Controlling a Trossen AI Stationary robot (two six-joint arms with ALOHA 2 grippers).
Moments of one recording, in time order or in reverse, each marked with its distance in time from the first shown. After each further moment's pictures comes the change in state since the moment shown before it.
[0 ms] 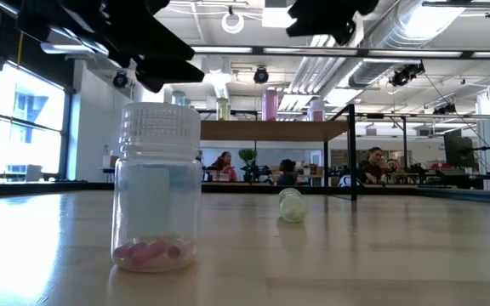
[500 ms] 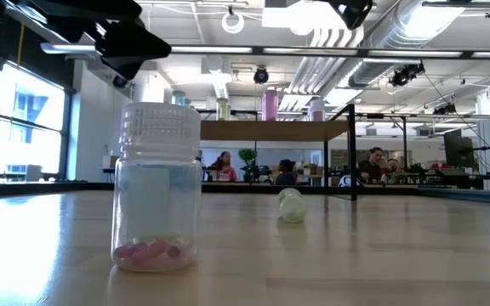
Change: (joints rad) left arm -0.225 0.000 0.000 -0.018 -0.084 -0.085; right arm 0.155 0.053 0.008 0.090 -0.024 0.108
